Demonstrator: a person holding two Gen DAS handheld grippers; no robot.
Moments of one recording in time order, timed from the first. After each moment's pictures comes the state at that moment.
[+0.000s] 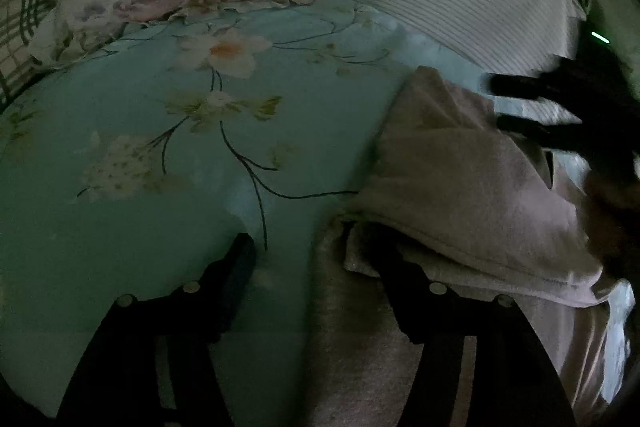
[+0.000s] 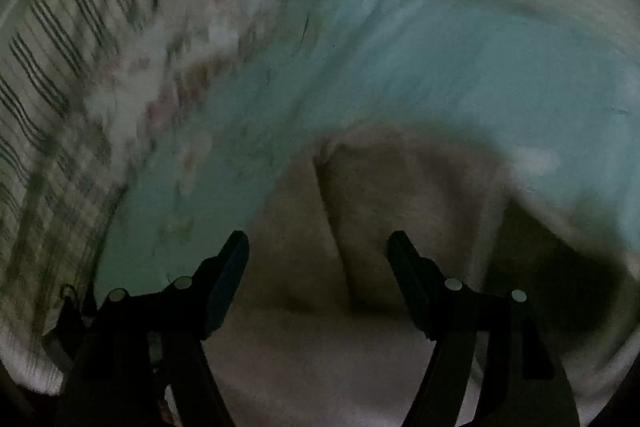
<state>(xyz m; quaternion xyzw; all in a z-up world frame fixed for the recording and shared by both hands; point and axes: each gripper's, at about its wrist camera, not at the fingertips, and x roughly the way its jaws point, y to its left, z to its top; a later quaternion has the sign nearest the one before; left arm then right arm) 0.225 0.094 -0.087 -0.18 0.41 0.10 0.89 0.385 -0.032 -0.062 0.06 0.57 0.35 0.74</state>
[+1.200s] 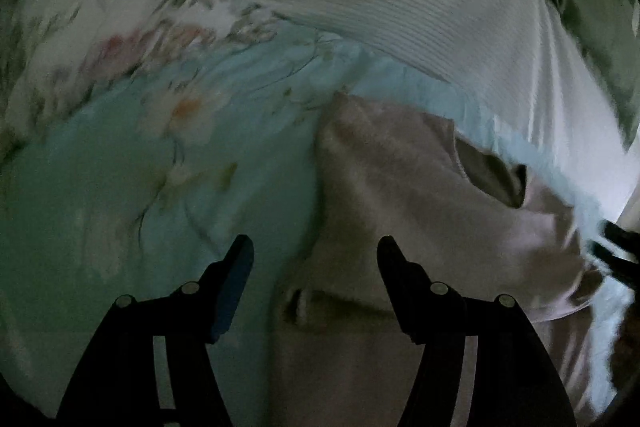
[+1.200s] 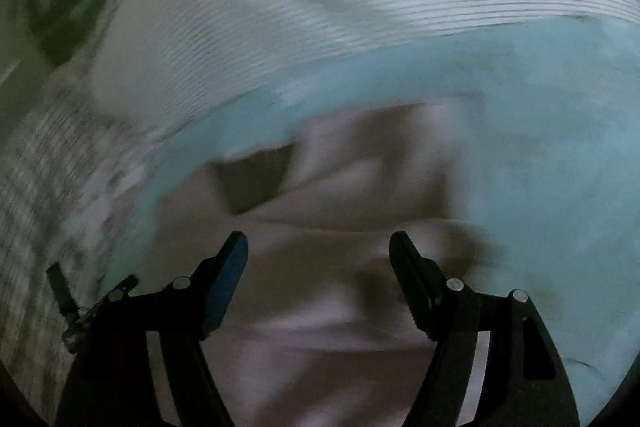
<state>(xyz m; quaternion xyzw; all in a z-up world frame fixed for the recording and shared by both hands) 0.256 0.079 -0.045 -0.13 0.40 0.08 0.90 0.174 -0.325 0.009 0.23 0.42 0.03 0.88</state>
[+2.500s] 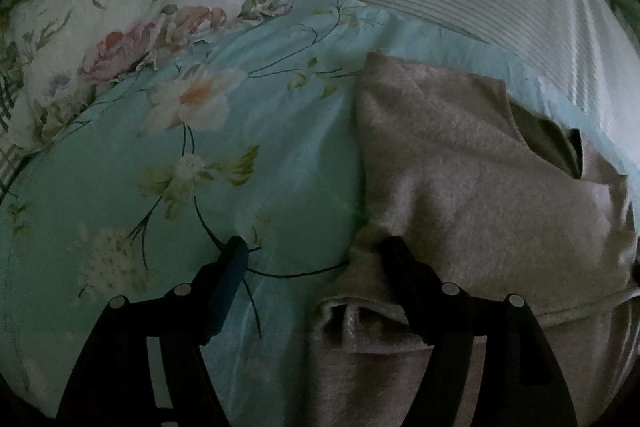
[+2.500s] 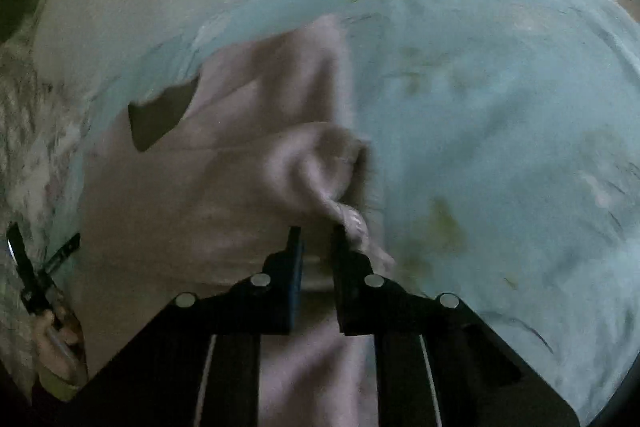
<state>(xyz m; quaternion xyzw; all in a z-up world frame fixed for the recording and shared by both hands) 0.270 0.089 -0.081 -0.08 0.44 0.12 0.89 0.161 -0.329 -0.028 0.17 0.51 -0.03 0.84</state>
